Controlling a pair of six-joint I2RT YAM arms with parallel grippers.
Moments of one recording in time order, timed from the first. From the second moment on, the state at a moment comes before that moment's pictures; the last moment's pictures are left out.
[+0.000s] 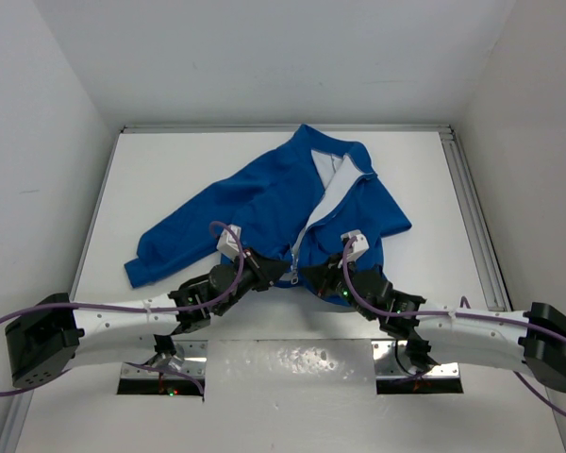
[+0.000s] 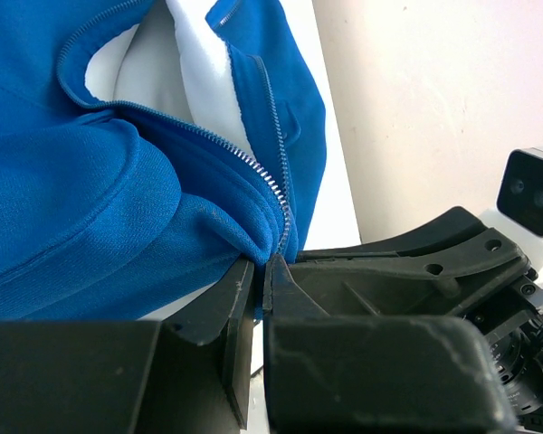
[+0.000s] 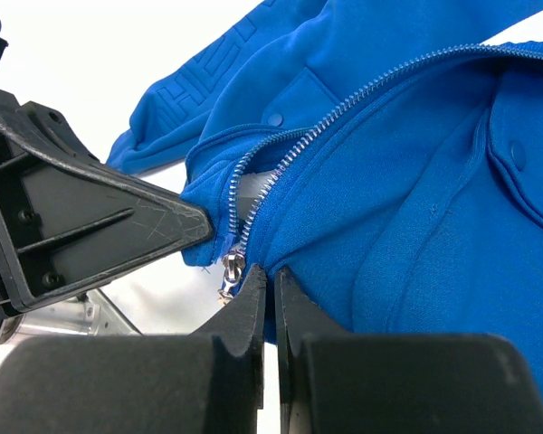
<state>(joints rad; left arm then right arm) -1.06 1.03 0.31 0.50 -0.39 -1.09 1.10 0.93 0.21 0.49 0.38 0.65</state>
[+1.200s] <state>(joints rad) -1.07 1.03 0.27 0.54 -0.42 -1.09 1.10 0.97 0.25 0.45 0.41 0.75</state>
